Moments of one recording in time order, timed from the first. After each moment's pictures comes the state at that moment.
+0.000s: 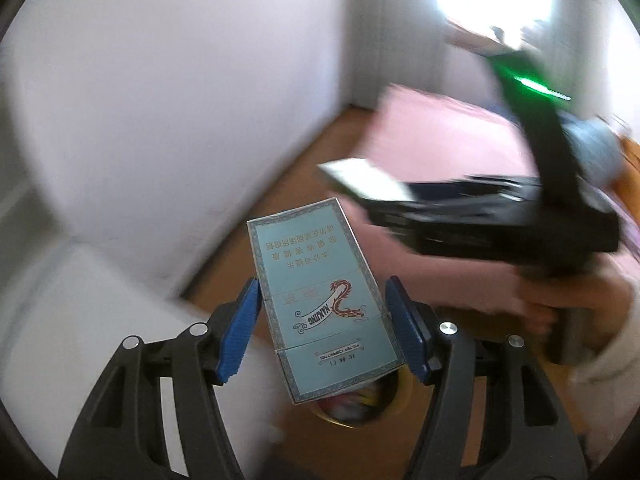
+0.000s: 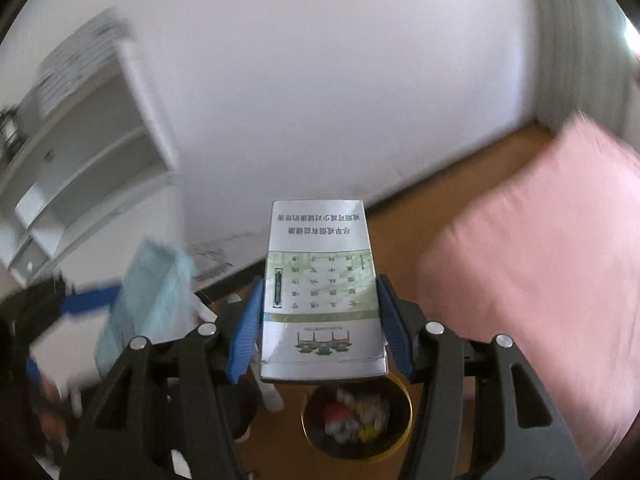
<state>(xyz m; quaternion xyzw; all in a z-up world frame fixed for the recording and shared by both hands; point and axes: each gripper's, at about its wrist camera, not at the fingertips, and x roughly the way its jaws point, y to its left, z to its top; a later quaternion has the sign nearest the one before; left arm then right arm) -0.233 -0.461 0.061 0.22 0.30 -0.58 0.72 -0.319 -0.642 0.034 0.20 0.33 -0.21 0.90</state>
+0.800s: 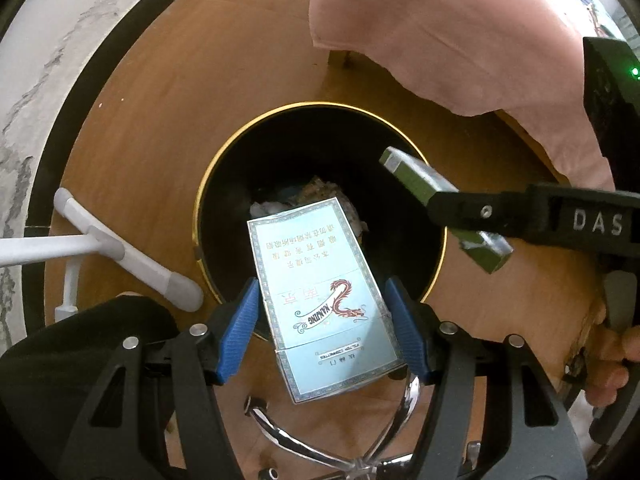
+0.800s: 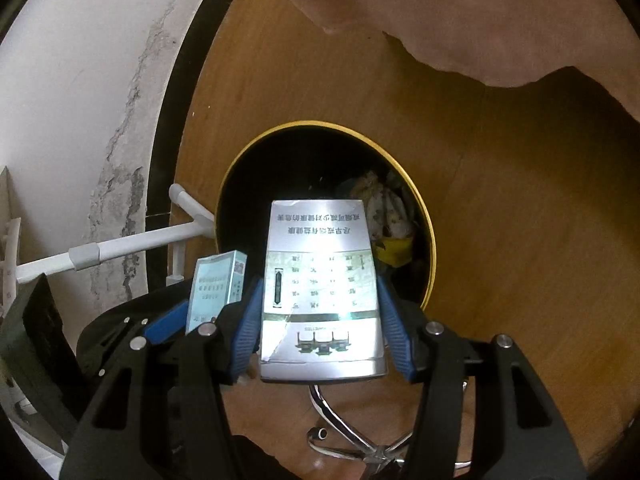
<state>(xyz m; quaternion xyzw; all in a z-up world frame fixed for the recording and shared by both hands) -0.221 -0.582 -0.306 0.35 0.60 -0.44 0.57 -0.352 -0.719 -0.350 0.55 0.52 -0.20 0.62</state>
